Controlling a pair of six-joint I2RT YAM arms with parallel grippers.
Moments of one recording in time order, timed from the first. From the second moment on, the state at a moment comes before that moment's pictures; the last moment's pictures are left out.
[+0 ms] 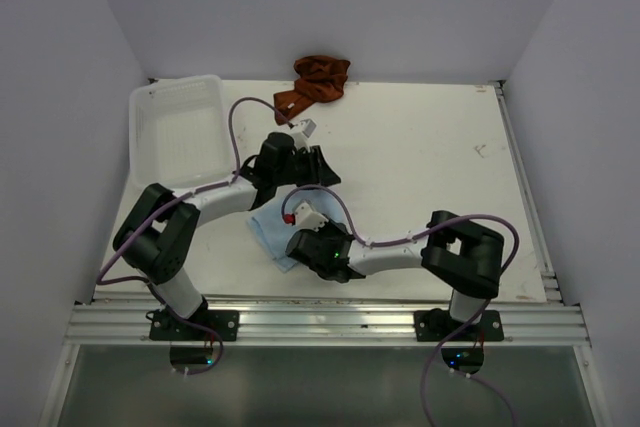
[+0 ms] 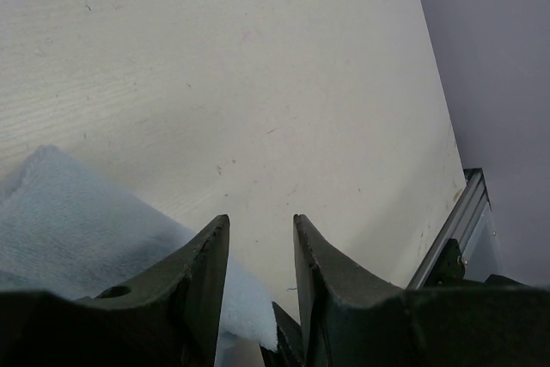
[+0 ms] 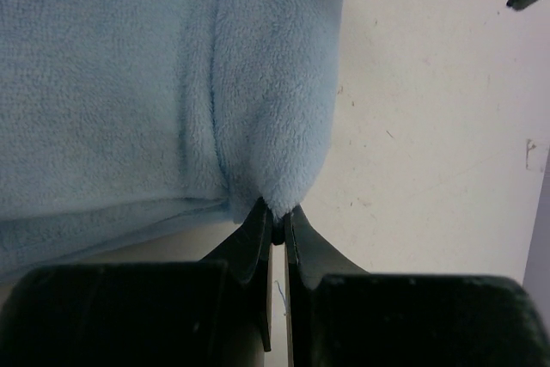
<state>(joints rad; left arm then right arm) -0.57 1.68 0.95 0.24 0.38 -0.65 1.24 1.78 0.92 -0.19 0.96 0.18</state>
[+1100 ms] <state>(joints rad) -0.60 1.69 0.75 0.36 0.31 -0.67 1.30 1.85 0.97 -0.26 1.07 0.11</state>
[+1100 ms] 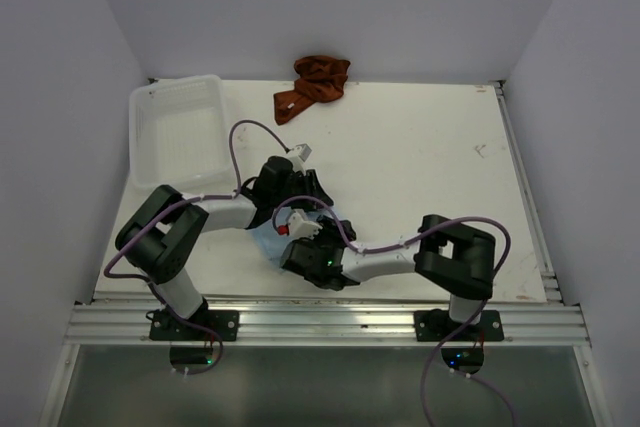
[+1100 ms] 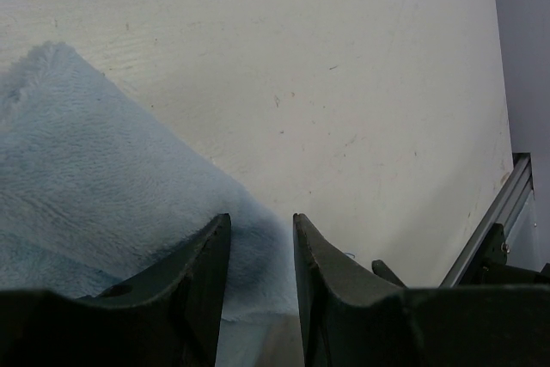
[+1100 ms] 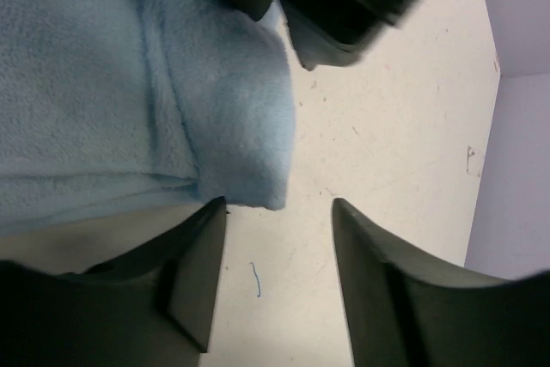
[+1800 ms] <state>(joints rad) -0.60 1.69 0.75 0.36 0.31 -0.67 0.95 1.15 0.56 -0.04 0.55 0.40</state>
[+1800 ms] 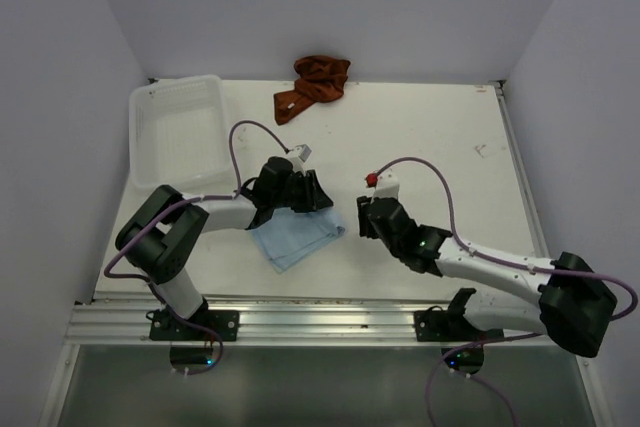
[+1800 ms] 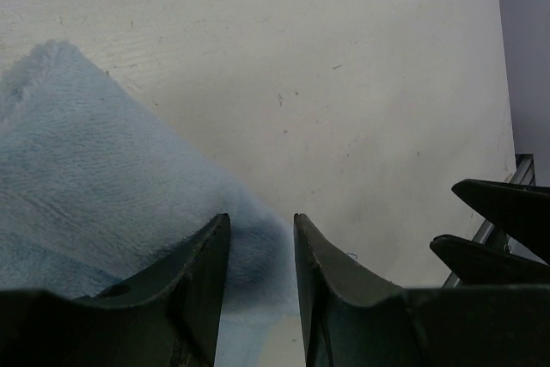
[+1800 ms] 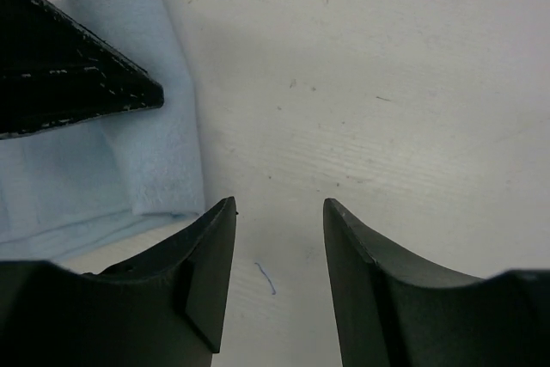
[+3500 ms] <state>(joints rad) -0.60 1.60 0.72 0.30 0.28 -0.66 0.77 1.50 0.53 0.34 -0.06 0.71</state>
